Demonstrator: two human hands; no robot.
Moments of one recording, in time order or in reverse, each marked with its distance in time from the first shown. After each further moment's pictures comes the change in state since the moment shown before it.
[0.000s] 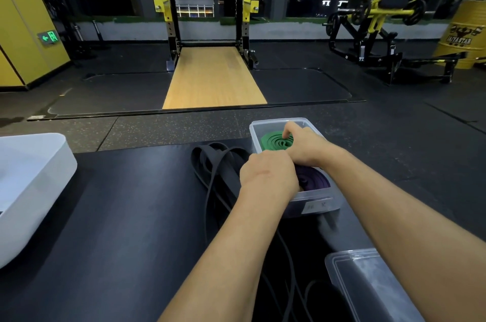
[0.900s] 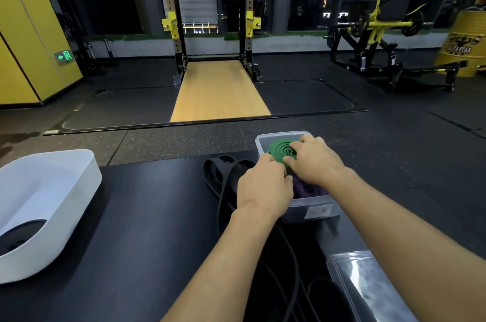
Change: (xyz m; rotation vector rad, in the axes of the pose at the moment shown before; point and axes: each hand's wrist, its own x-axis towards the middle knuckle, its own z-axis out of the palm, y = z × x) left_hand -0.033 -0.020 -0.013 -0.056 0.224 0.121; right_hand -0.026 -0.005 -0.002 -0.383 0.232 -0.076
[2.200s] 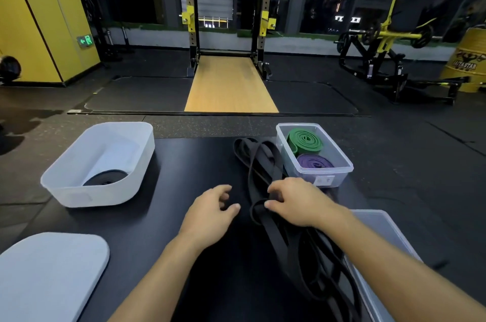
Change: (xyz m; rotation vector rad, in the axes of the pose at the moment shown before) left_hand -0.170 -0.136 -0.043 -0.458 -0.031 -0.255; right_hand -0.174 -0.103 -0.027 0.114 -0.263 -0.196
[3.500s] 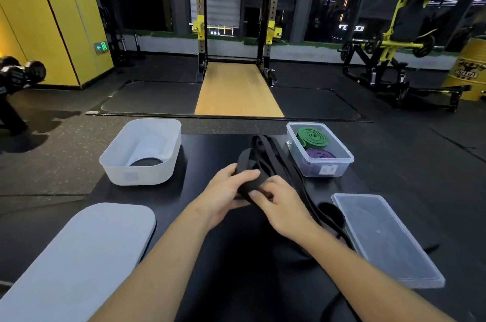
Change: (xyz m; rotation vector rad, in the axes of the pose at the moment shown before) left_hand -0.056 0.028 -0.051 -0.841 -0.267 -0.059; right_hand -0.067 -0.085 0.043 0.545 0.309 -0.151
